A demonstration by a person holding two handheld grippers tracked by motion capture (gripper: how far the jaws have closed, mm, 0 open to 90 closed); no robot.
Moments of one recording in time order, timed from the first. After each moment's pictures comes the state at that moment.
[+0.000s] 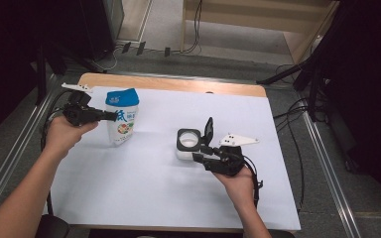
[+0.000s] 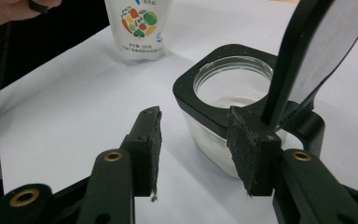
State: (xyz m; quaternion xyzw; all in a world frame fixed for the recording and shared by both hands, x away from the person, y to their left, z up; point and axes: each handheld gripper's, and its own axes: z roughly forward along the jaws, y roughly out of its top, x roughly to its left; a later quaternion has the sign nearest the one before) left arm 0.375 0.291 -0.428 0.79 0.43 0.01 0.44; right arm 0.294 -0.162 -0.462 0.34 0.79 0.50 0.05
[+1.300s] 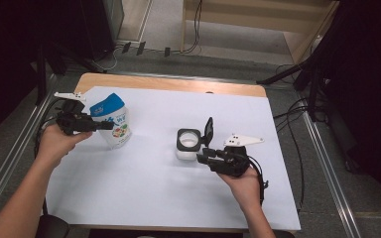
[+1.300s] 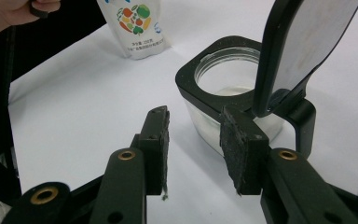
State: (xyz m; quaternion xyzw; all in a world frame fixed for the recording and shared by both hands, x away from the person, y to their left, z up) left arm 0.354 0.300 -0.436 0.79 0.42 0.01 0.45; right arm 0.291 -0.173 -0.456 0.34 0.80 0.50 0.03
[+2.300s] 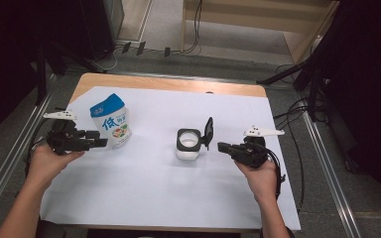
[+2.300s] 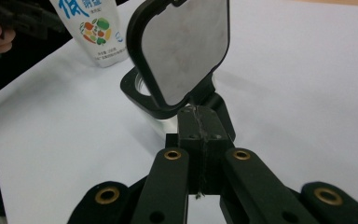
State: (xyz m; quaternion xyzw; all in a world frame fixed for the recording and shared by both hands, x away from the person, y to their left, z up) left arm 0.307 0.311 -0.458 0.78 0.44 0.03 0.45; right arm 0.313 -0.217 -0.444 0.39 0.78 0.49 0.04
